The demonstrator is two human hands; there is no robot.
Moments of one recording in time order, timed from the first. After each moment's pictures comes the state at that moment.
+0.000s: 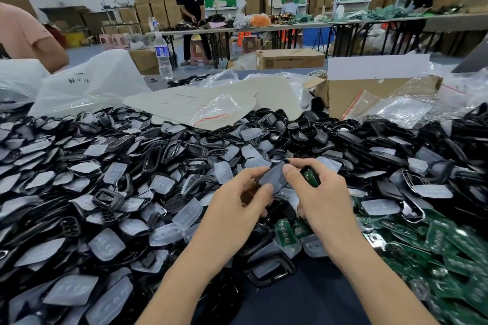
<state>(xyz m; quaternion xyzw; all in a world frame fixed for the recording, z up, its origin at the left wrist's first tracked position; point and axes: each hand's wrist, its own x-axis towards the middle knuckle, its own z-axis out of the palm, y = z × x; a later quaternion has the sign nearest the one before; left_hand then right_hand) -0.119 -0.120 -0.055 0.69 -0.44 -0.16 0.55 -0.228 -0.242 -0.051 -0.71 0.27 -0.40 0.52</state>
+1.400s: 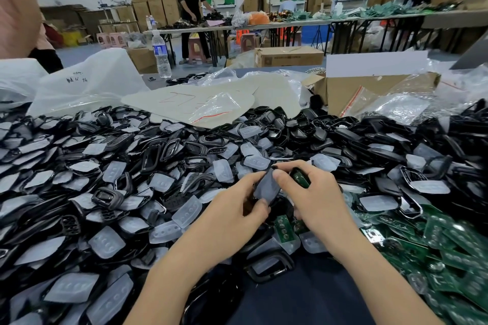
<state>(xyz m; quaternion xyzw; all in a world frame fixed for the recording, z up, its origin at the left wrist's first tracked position) -0.109 -0.110 -0.056 0.71 -0.51 -0.19 0.44 -0.225 -0.248 -0.060 -0.77 0.25 -0.33 0.48</state>
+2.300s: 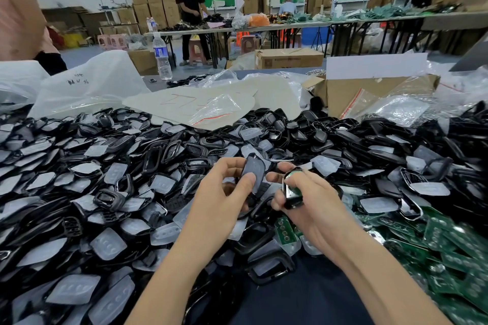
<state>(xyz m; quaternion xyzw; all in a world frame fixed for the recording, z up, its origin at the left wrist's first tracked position) -0.112 -0.113 -0.039 0.67 -0.36 -0.15 0.63 -0.215 -0.234 -0.045 -0.42 0.20 -0.27 0.84</state>
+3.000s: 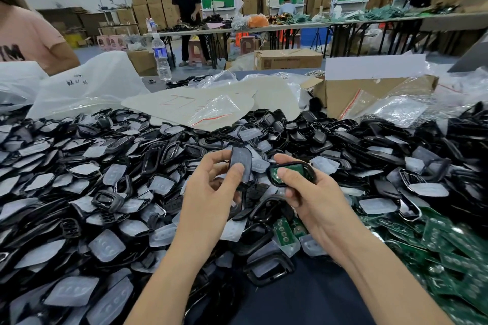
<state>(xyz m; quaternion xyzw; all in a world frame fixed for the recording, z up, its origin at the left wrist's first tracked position) -0.107 -0.113 -0.041 0.64 -0.31 -0.12 0.69 -0.218 -0.244 -0.051 -0.51 0.18 -0.32 0.78</state>
